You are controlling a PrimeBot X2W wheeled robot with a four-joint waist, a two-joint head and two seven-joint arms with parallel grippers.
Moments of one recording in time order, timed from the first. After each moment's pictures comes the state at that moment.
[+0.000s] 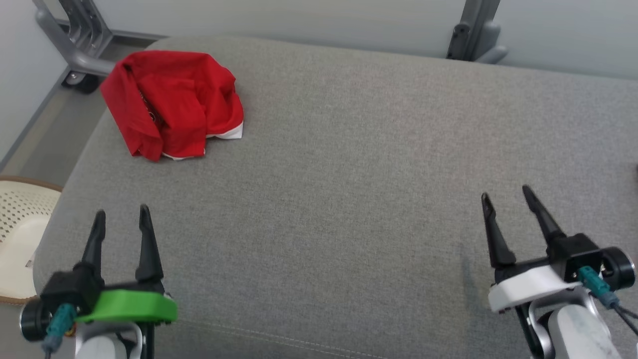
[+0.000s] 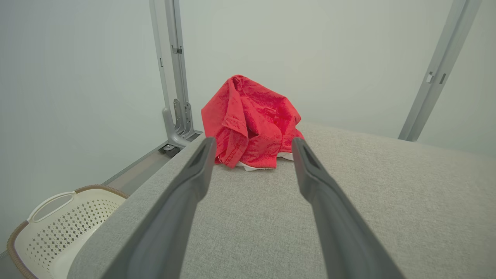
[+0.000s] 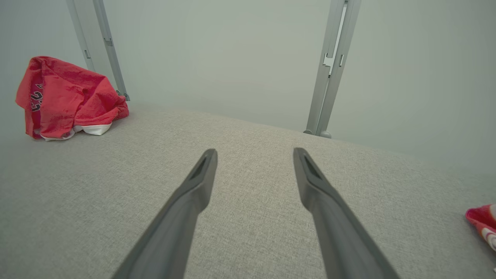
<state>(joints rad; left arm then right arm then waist) -0.04 0.05 0.07 0.15 -0.18 -0.09 -0.26 -0.07 -0.08 0.01 0.15 0.02 0.13 -0.26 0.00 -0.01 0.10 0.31</state>
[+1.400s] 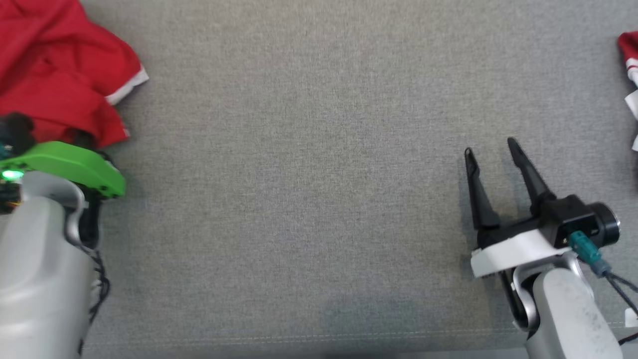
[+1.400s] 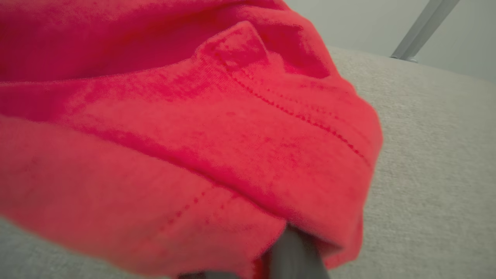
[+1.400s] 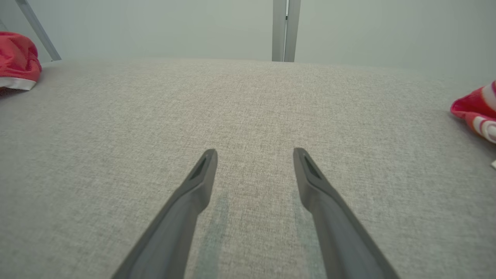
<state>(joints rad) -0.74 0.32 -0.16 0.81 -0.58 -0.13 -0.16 -0.24 -0.10 0.05 0.12 0.04 0.13 -0.26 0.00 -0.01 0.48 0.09</state>
